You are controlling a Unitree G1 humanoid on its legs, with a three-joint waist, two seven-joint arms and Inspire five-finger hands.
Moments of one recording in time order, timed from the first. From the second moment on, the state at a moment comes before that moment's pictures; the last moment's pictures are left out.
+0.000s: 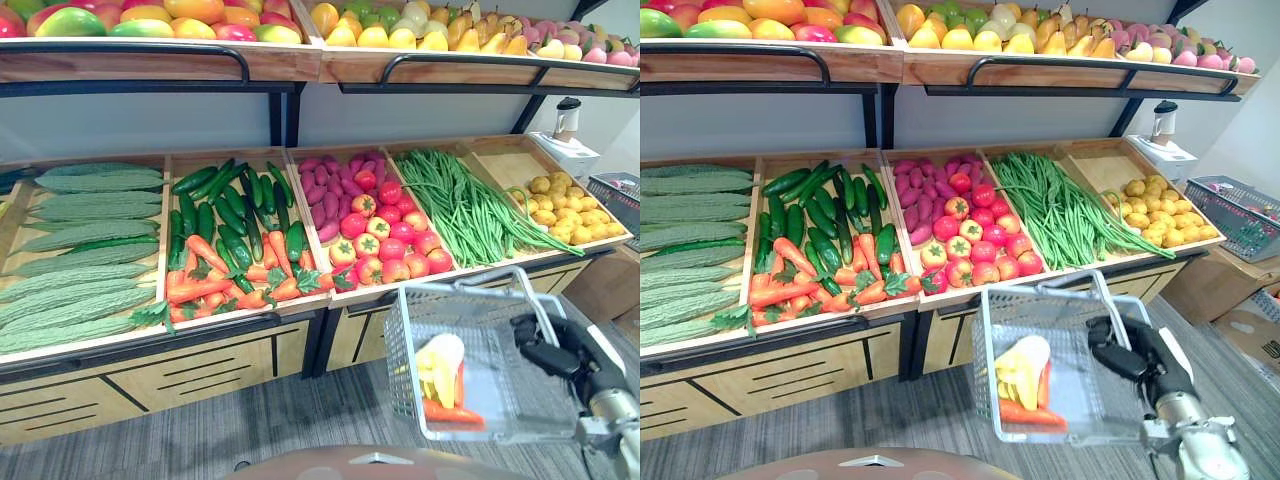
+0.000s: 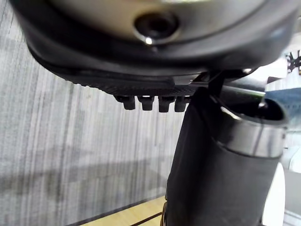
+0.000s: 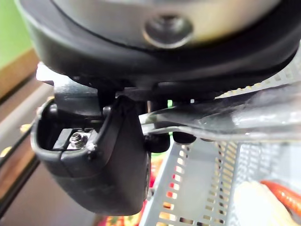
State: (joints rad) left arm 0.31 -0.06 1.20 0.83 -0.60 -0.19 0.14; right arm 0.44 -0.27 -0.58 0.04 -0.04 0.01 0.42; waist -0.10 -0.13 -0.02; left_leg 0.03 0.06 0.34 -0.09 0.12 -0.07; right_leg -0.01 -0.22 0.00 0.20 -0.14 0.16
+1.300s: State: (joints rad) left arm 0.36 0.02 0.55 0.95 -0.10 -0.13 -0.04; right arm 0.48 -0.07 -0.45 0.22 -0.25 -0.04 0.24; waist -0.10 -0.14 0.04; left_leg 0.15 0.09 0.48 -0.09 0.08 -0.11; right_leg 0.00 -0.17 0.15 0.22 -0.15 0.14
